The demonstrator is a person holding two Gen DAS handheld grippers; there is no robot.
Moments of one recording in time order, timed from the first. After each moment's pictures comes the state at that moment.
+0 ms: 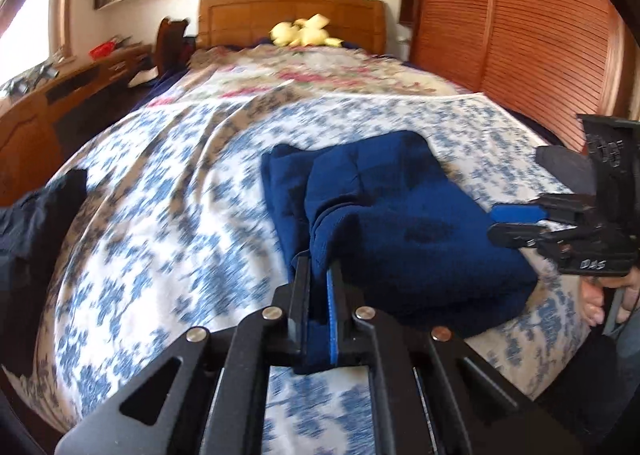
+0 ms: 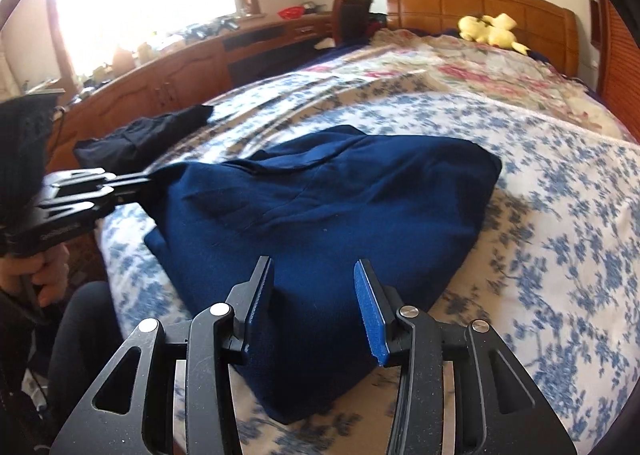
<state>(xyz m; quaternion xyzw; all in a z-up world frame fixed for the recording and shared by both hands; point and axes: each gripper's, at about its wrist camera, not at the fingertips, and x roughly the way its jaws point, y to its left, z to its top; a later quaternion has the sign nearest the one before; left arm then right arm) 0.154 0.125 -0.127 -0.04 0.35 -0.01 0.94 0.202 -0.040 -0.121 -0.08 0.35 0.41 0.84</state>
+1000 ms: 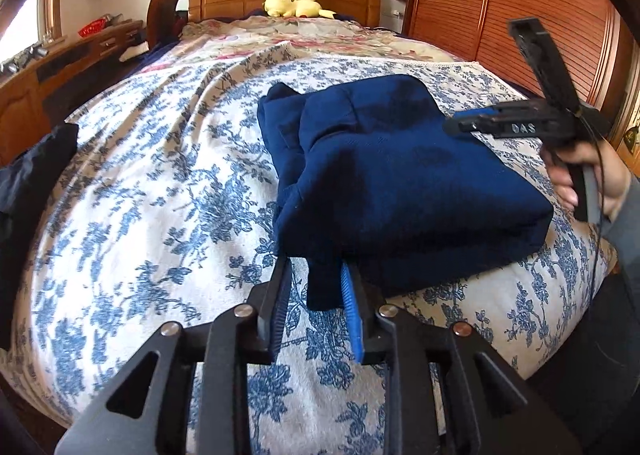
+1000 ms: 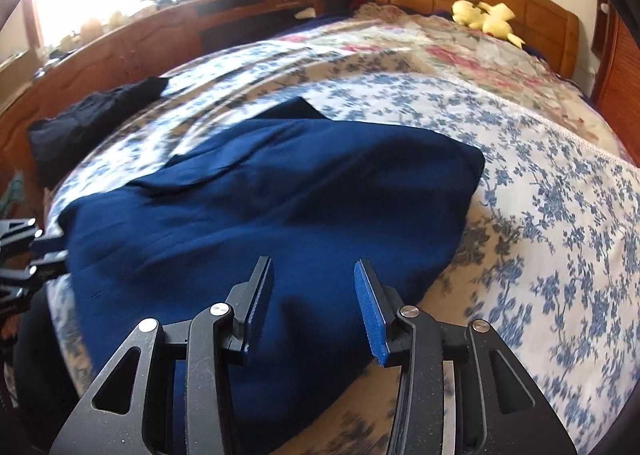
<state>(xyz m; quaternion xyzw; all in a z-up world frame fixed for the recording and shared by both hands) 0.138 0.130 -0.176 -0.04 0.39 -0.04 0.92 0.284 -0.009 -0.142 -0.15 0.39 0.35 0.84</state>
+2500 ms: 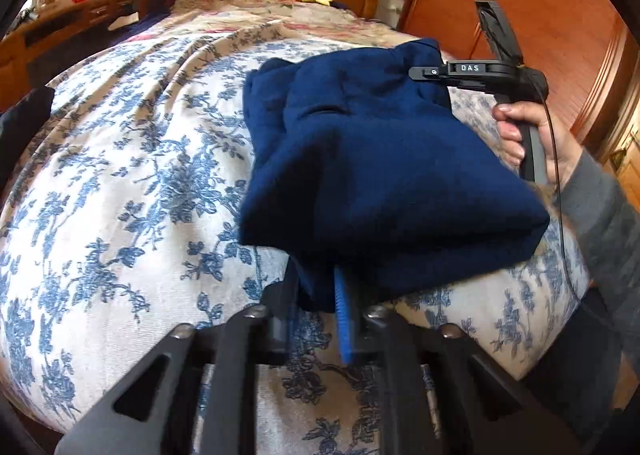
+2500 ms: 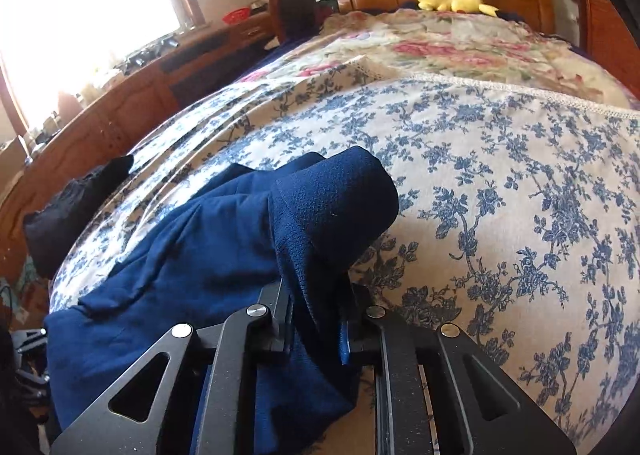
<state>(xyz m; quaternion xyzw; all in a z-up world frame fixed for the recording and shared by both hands) 0.149 0.131 -0.191 -0.10 0.40 -0.06 0.91 0.388 -0.040 -0.144 -0.02 0.39 0.36 0.85</state>
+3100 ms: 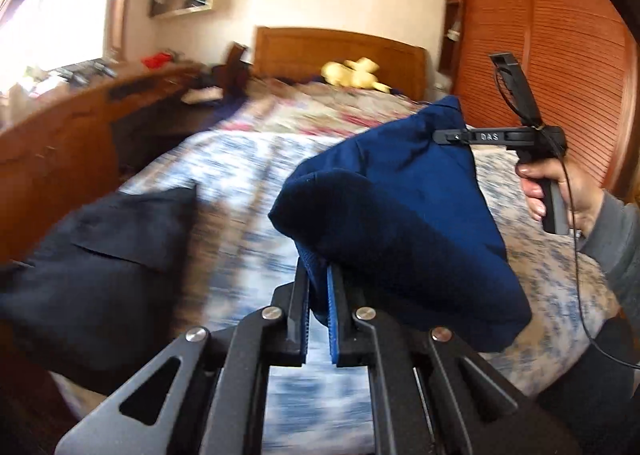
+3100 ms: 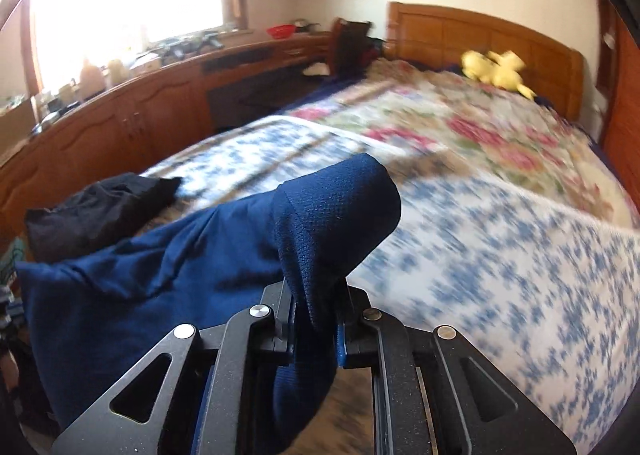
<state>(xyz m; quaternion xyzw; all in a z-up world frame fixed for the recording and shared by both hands) 0.071 0.311 -0.081 -0.06 0.27 0.04 0.96 0.318 0.139 -0.039 -0.11 0.32 0.37 0.87</state>
